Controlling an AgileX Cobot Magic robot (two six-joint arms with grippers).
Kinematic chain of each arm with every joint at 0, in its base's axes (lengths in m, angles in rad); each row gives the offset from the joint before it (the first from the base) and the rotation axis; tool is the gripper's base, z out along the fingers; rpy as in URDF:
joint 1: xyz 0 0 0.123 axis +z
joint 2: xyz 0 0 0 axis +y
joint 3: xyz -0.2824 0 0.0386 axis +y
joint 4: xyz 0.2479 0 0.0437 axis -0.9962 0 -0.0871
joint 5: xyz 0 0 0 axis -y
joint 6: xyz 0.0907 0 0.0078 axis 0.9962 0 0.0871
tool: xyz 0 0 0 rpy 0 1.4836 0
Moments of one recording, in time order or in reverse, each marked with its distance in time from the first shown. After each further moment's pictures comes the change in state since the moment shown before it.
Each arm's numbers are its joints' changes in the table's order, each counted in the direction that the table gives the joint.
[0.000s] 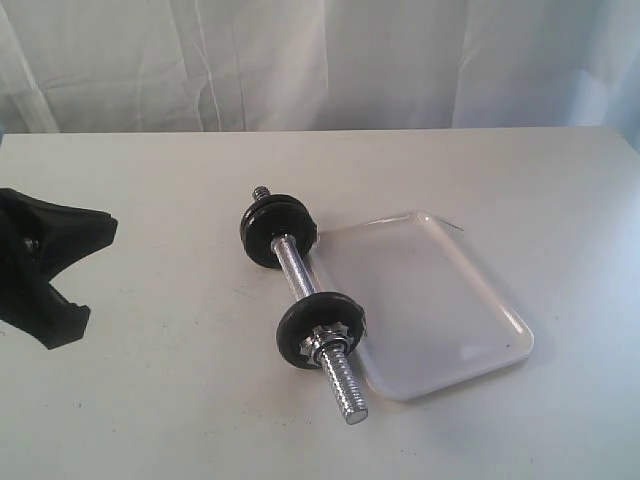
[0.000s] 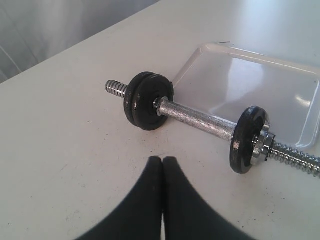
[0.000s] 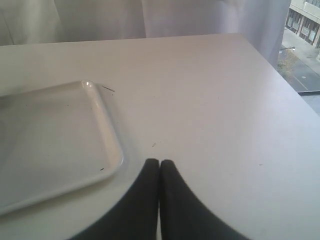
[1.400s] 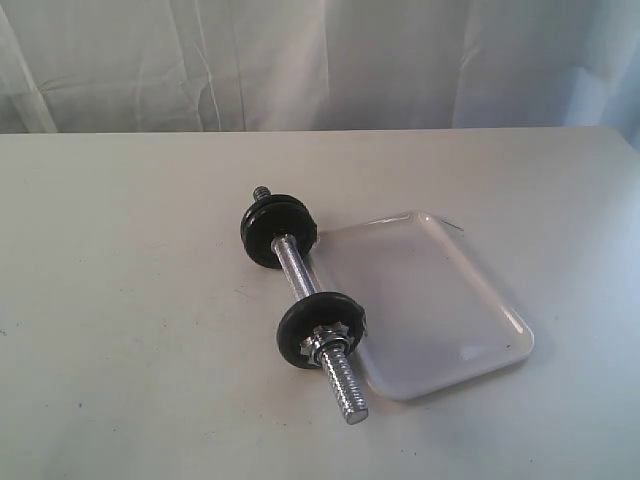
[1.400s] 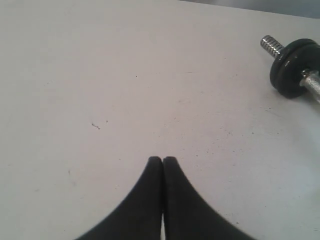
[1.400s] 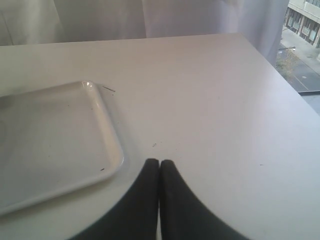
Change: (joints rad) left arm 0.507 -0.667 0.487 -0.219 -0.120 -0.565; right arm 0.000 0.000 0.000 -0.002 0.000 0.000
